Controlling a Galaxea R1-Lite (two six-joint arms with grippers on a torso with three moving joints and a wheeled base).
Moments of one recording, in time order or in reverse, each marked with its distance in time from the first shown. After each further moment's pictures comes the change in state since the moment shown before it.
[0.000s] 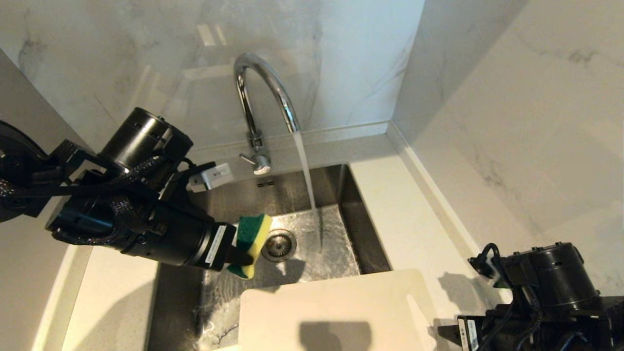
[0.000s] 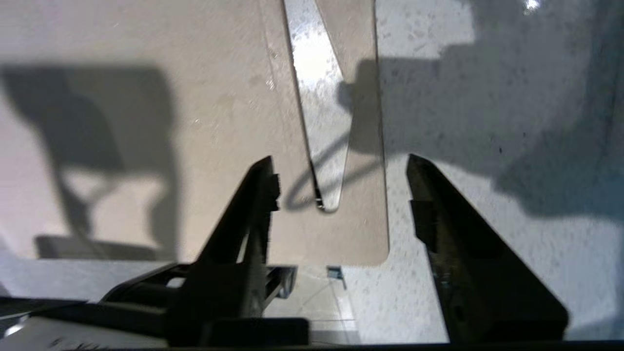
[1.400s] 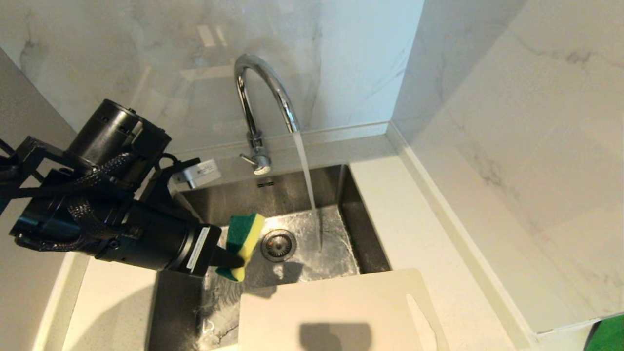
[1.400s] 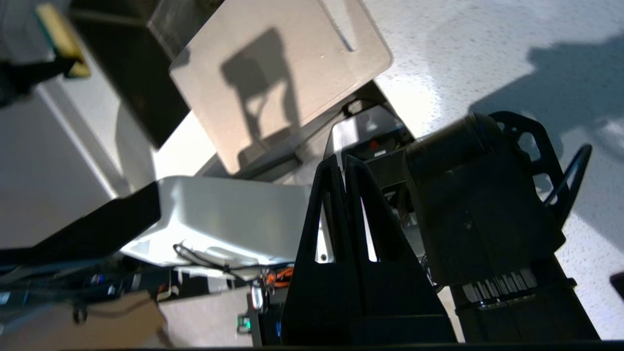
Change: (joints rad) left arm -0.011 -0.070 0.044 0.003 0.003 0.003; right arm -0.115 -0.916 -0.965 1.576 0.053 0.427
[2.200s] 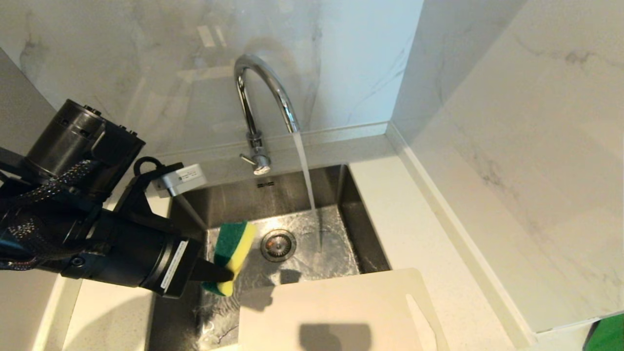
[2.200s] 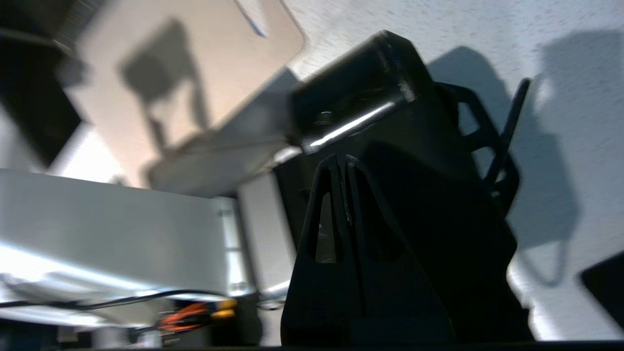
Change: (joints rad) left arm -0.033 -0.080 0.062 0.007 -0.006 0.001; right arm -0.138 -0.446 0.414 -0.010 -0.066 -0.104
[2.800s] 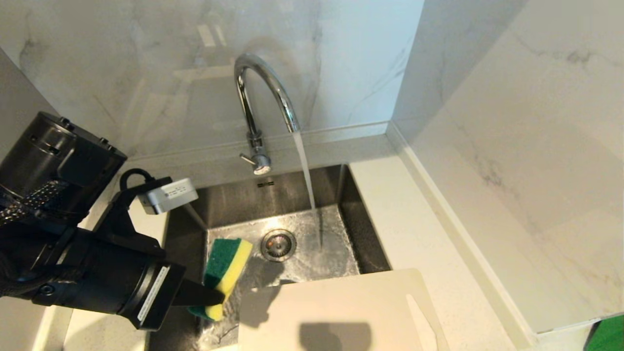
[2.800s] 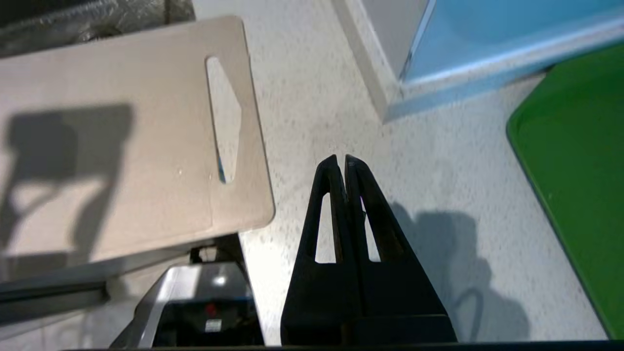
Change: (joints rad) left arm -0.044 -0.059 0.069 0.003 0.008 -0.003; right arm 0.000 -0.041 0.901 -1.132 -0.068 -0.494
